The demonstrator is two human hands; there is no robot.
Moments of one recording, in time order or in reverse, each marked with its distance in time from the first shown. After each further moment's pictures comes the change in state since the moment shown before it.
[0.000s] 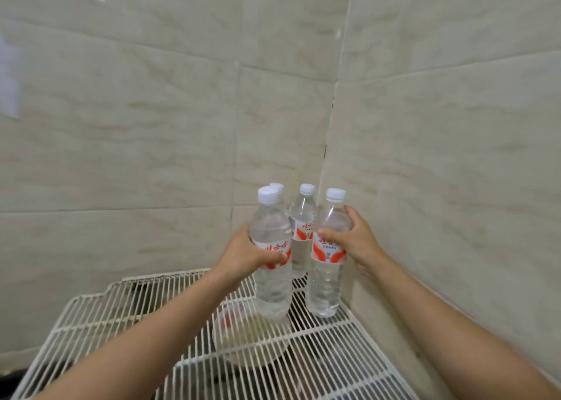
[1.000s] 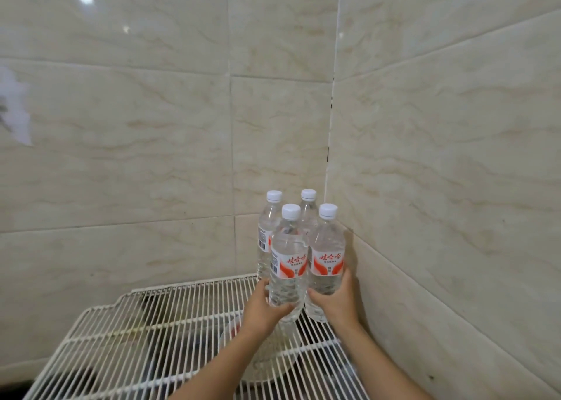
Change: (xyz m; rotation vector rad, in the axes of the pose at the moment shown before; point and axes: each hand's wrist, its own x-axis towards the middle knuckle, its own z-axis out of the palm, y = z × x) left_hand 0.005 -0.087 0.066 0.166 0.181 -0.235; right_hand -0.009 0.111 0.037 0.018 0.164 0.056
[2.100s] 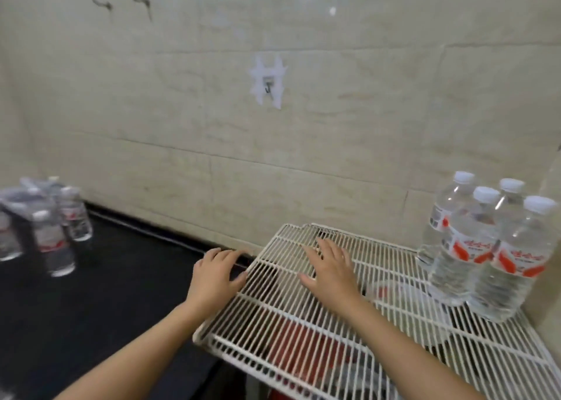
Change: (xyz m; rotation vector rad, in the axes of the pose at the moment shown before) left_hand -0.212 -0.080 -0.243 0.961 0.607 -0.150; right_hand -0.155 -0.071 0.163 -0.861 -0.797 -0.837
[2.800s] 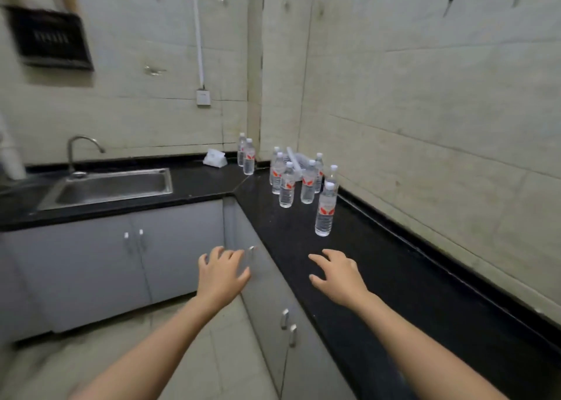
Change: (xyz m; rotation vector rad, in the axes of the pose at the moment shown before) left_hand -0.254 -0.424 -0.214 0.322 0.111 -0.761; right_hand 0.034 -0.528 0.127 0.137 -0.346 -0.613
